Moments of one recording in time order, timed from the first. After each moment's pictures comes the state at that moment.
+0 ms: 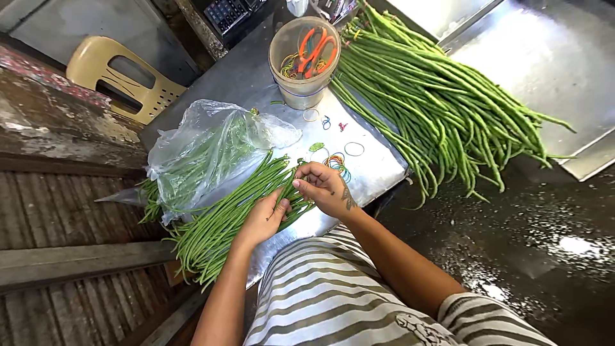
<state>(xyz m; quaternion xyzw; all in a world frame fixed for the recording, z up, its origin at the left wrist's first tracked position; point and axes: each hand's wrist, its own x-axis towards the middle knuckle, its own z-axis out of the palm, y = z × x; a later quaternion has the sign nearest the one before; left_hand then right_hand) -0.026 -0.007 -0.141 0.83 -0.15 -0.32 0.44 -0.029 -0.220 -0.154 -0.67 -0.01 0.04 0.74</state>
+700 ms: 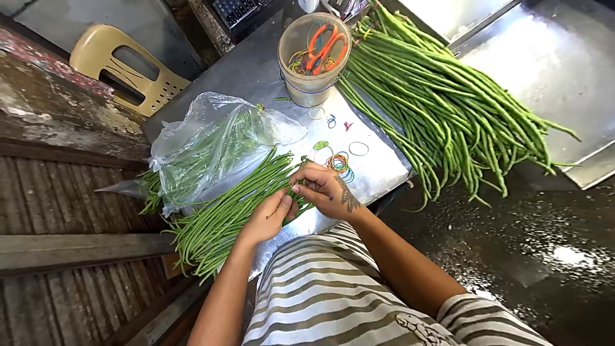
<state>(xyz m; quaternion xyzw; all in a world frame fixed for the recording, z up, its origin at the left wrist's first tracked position) -0.035 -0.009 -0.138 0.76 -0.17 -0.30 0.55 -0.029 -0.221 -0.154 -0.72 -0.15 0.05 0.68</state>
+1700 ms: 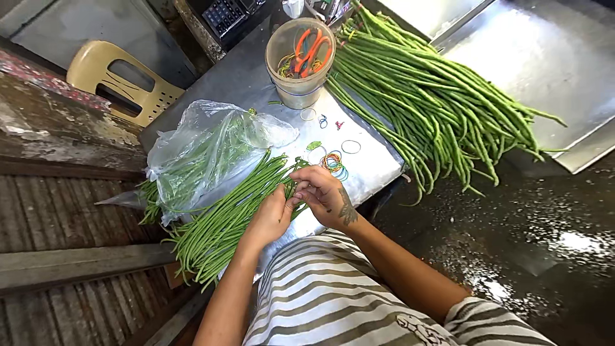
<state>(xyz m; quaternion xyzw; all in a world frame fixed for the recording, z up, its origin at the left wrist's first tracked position) -0.031 -0.031 -0.130 0.88 -0.21 -0.25 0.33 -0.053 -0.218 -0.159 -0.73 -0.11 -0.06 0.67</state>
